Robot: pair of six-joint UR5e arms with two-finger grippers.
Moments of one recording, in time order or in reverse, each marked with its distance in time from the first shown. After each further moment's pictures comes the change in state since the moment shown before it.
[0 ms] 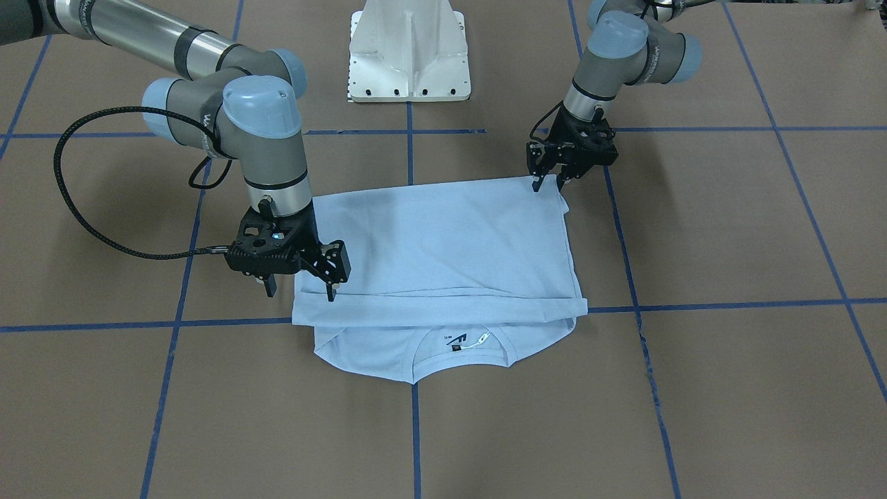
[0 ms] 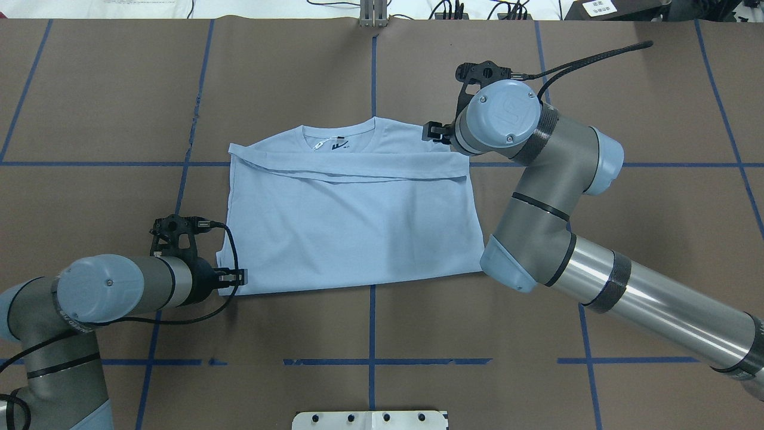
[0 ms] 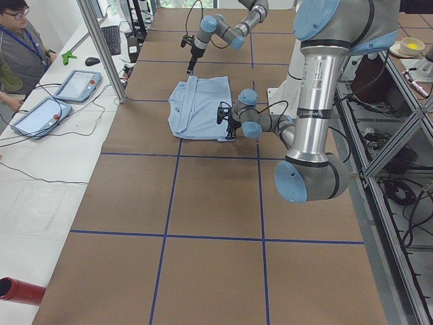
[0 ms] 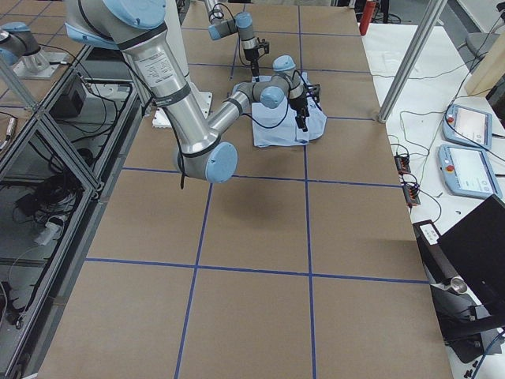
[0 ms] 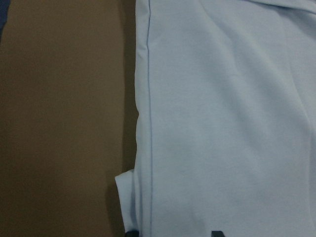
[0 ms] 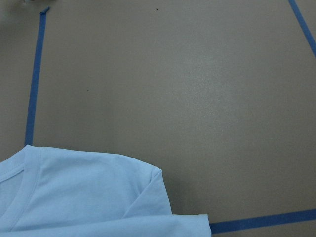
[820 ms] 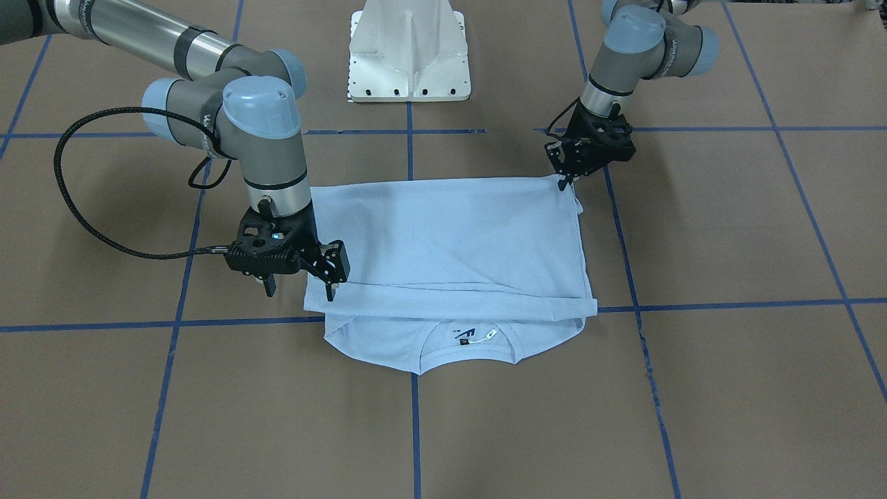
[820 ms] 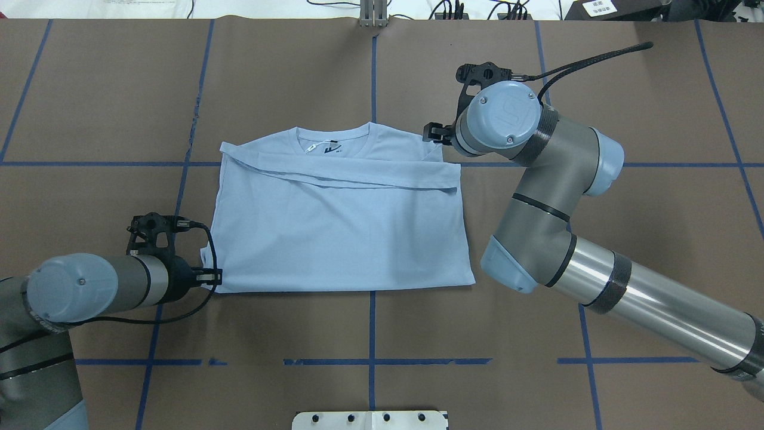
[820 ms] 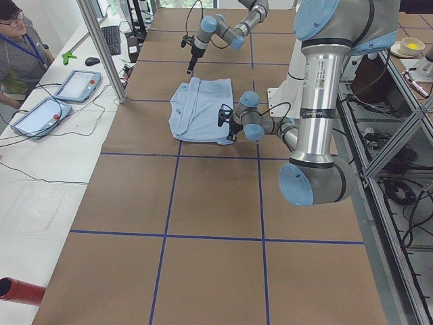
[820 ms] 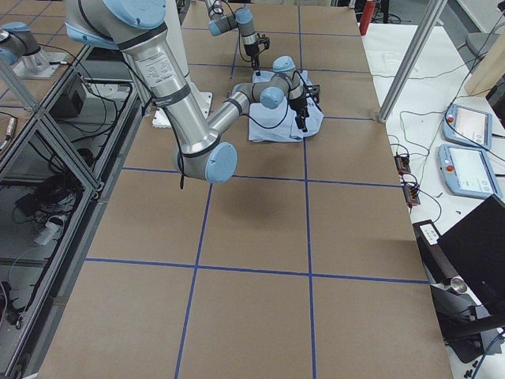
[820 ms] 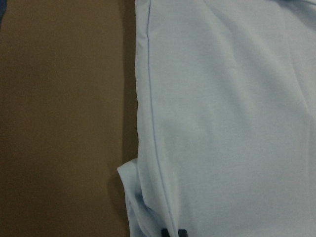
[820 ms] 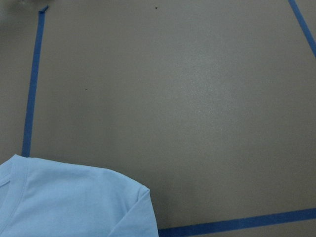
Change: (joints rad) left arm -0.041 0.071 -0.037 0.005 0.002 0.091; right arm -0.001 -0.002 -0.001 0.000 0.000 0.001
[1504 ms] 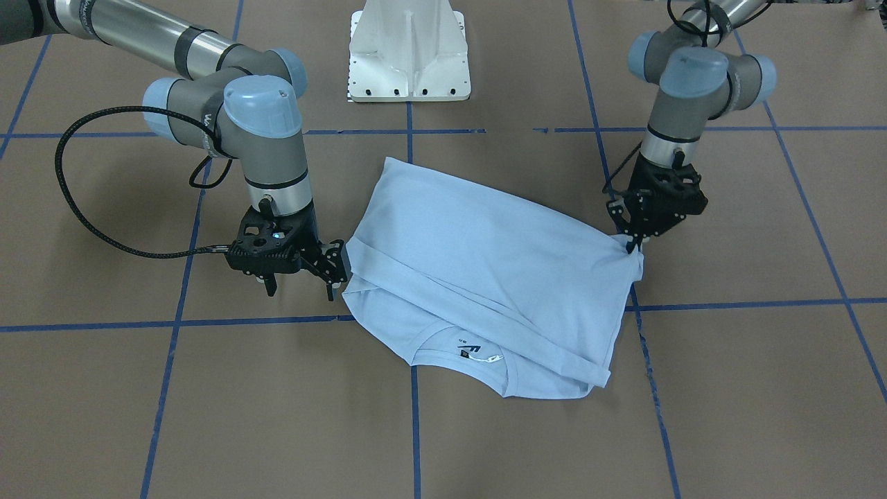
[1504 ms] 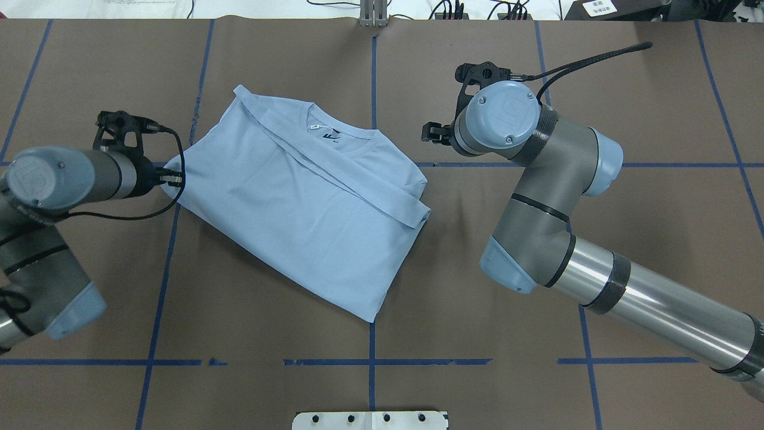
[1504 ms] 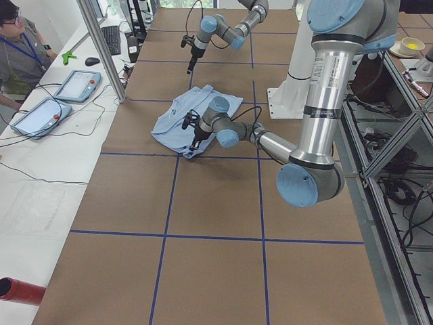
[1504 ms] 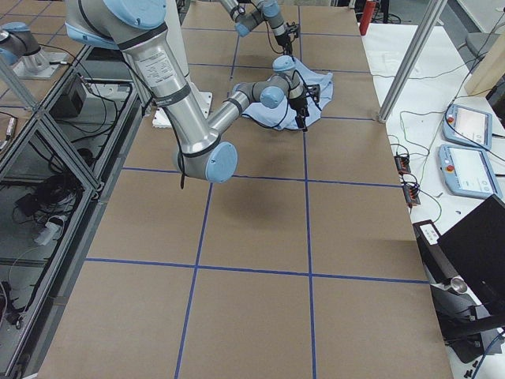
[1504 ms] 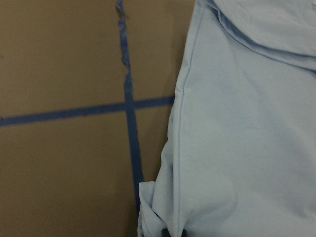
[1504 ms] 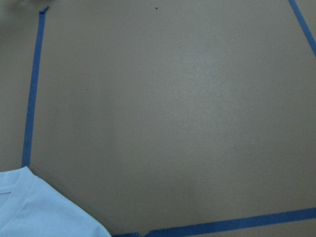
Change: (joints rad) left arm -0.326 -0.185 0.269 -0.001 -0.008 0.364; right arm -0.001 0.005 0.001 0.004 -0.001 0.005
